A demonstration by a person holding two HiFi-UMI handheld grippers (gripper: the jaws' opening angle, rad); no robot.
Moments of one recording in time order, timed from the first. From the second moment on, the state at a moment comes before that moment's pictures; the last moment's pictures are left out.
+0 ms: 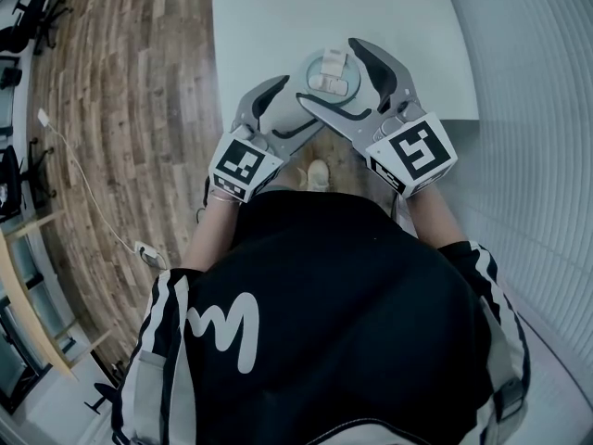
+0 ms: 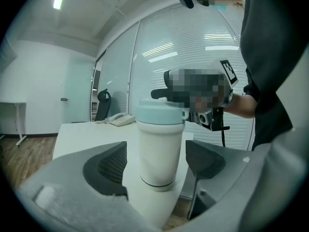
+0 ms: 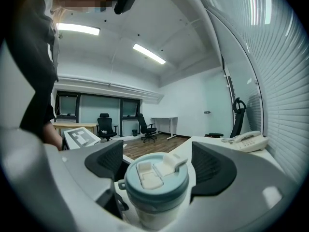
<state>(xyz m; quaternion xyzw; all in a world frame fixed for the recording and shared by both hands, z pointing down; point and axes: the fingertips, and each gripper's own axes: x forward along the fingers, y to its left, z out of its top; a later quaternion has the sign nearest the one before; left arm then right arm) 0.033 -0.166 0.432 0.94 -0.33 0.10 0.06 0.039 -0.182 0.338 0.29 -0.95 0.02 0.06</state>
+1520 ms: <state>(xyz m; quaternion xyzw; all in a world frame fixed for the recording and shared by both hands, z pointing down) -0.004 -0.168 0.297 0.91 -0.41 -0.03 0.01 0.086 -0.167 0.303 0.35 -0.94 0.02 0.01</state>
